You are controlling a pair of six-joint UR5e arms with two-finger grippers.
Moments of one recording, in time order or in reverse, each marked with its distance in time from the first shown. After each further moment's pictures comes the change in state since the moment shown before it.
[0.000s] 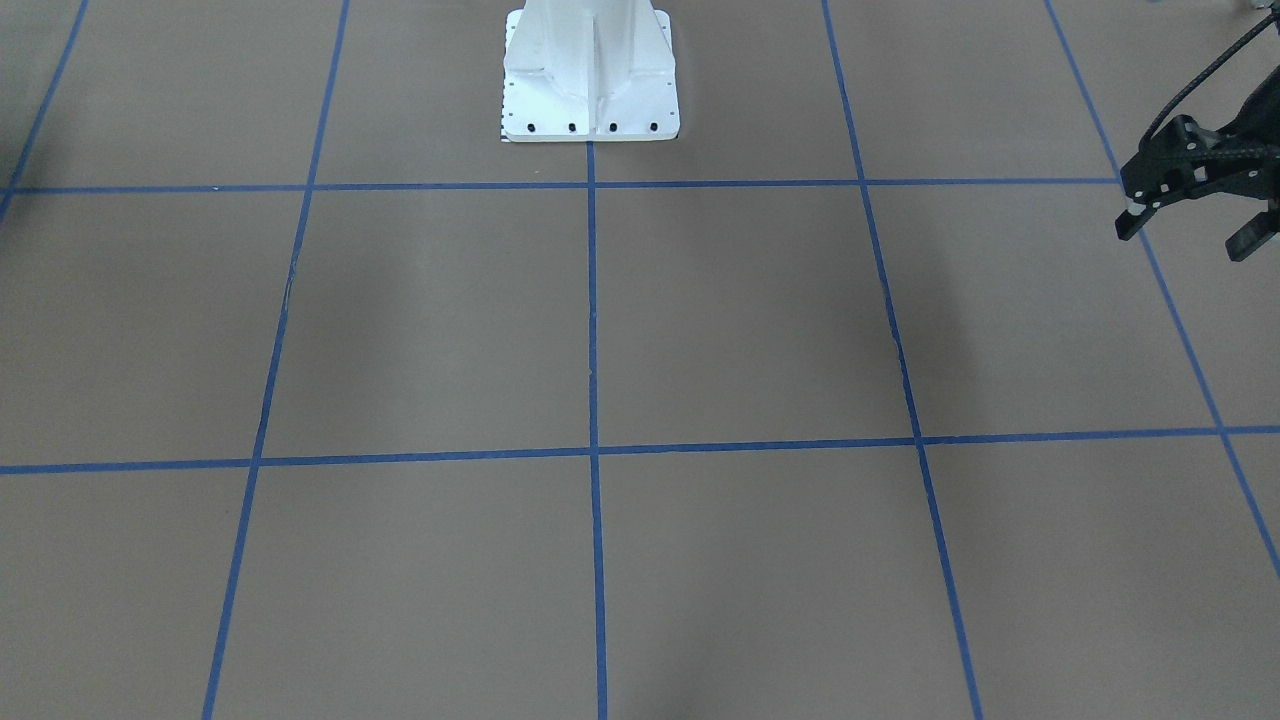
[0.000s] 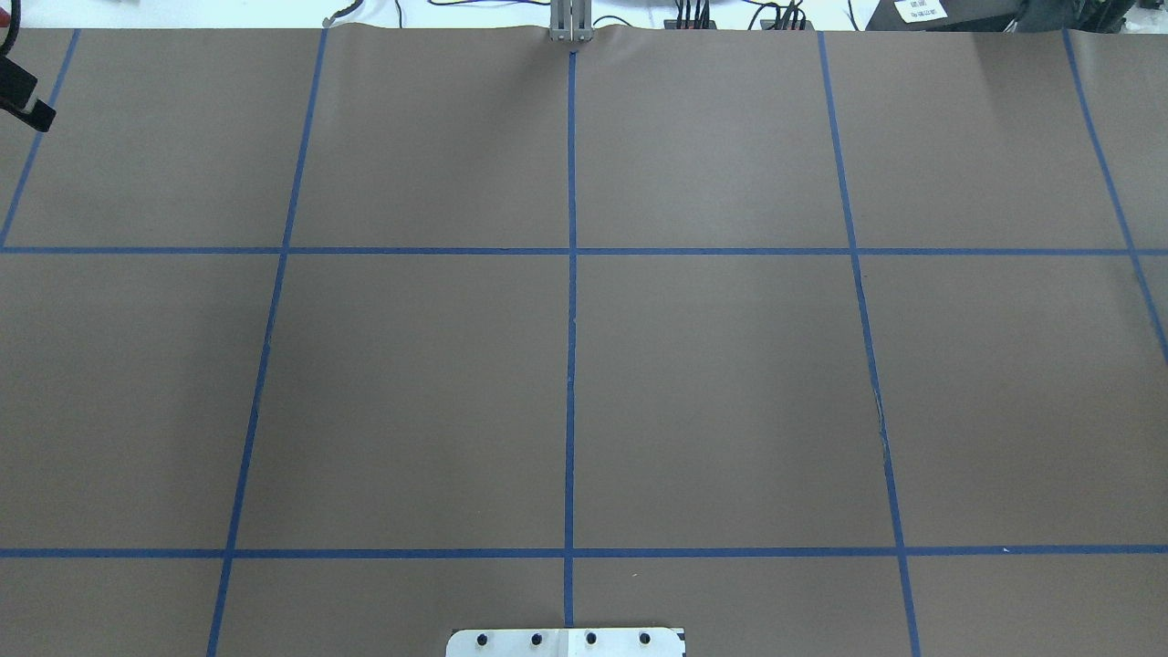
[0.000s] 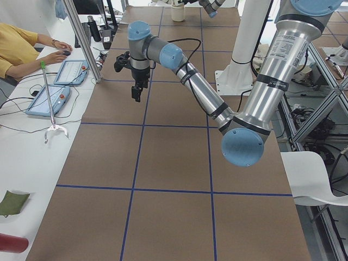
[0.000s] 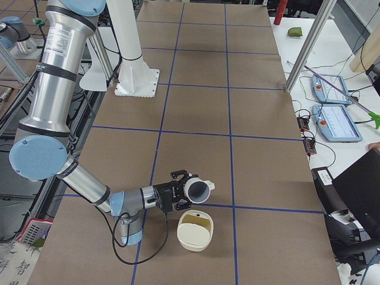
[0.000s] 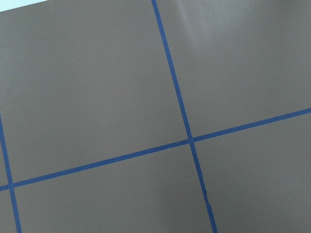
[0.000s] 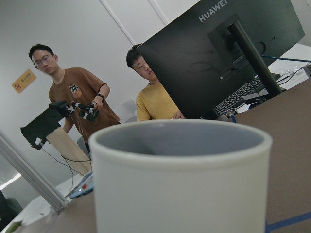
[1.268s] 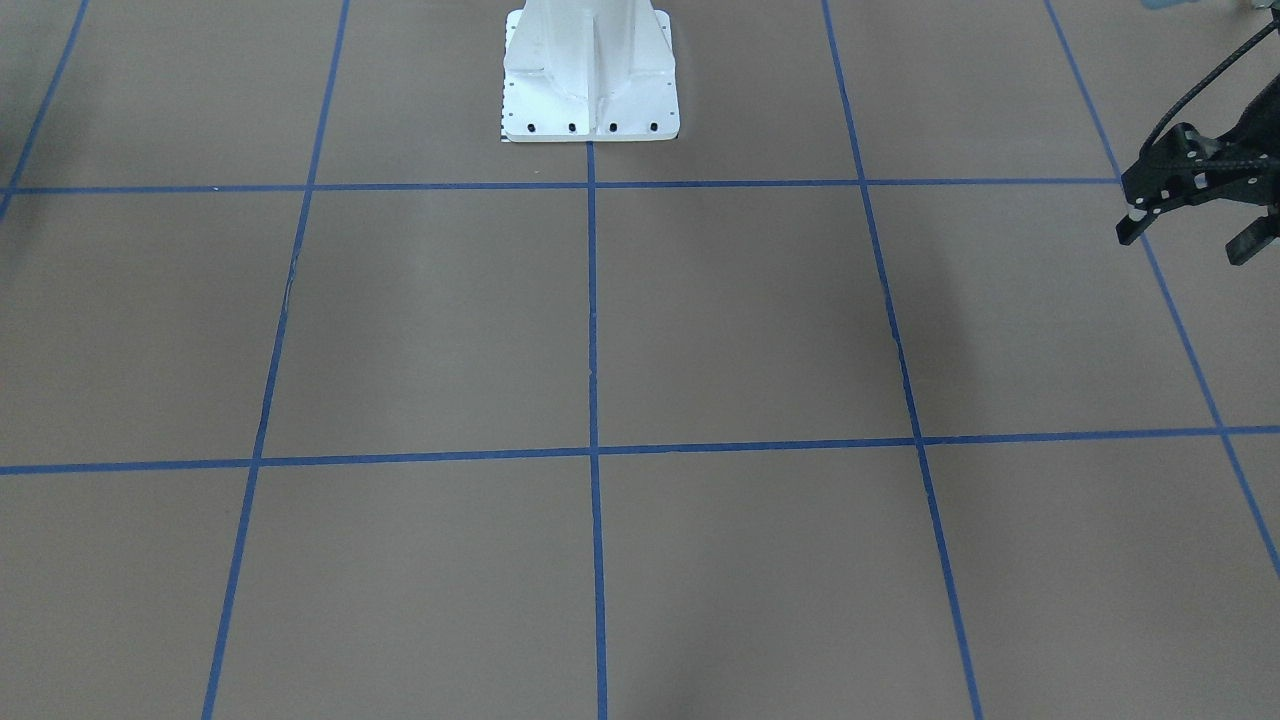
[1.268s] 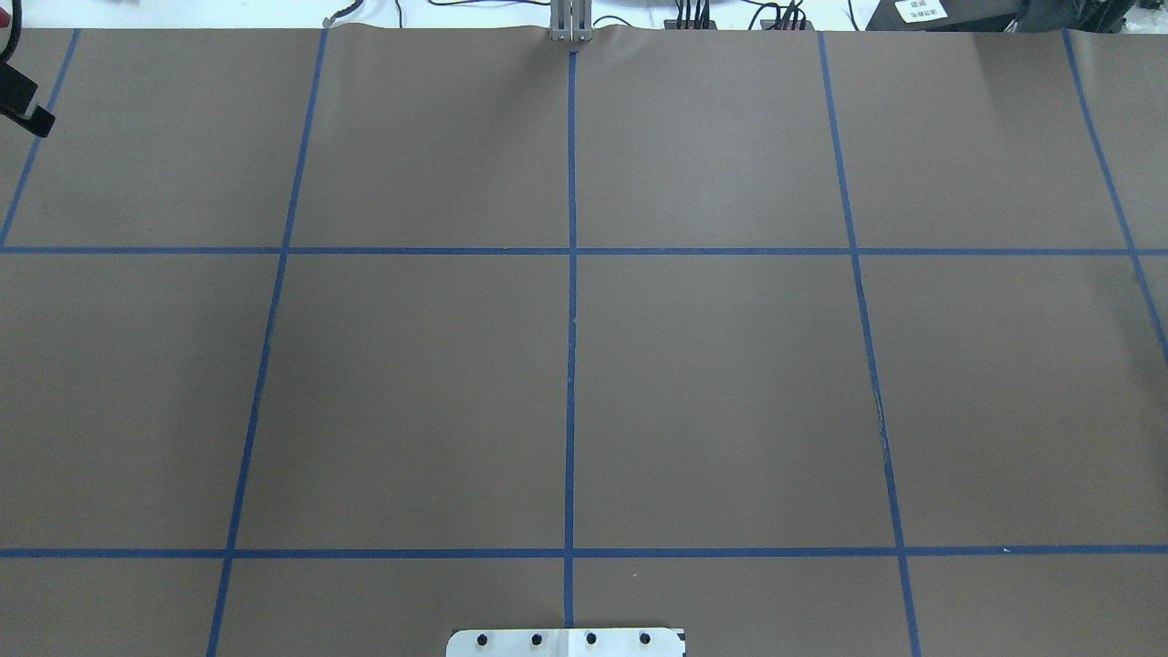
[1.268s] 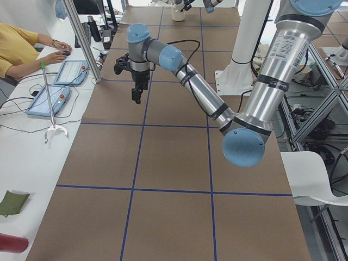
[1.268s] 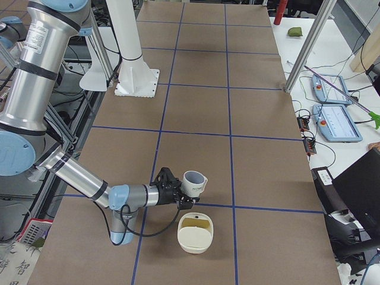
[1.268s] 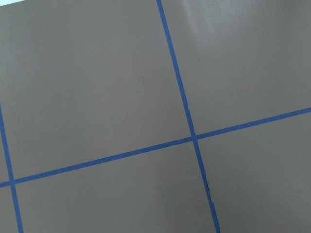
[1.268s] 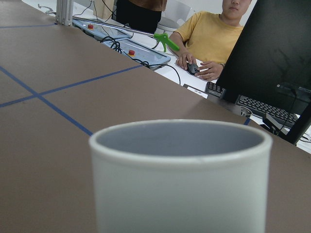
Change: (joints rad) left arm 0.001 0.009 0.009 -0.002 0.000 0.002; right arm 0.242 -0.050 0.247 -0.415 0.448 -0.868
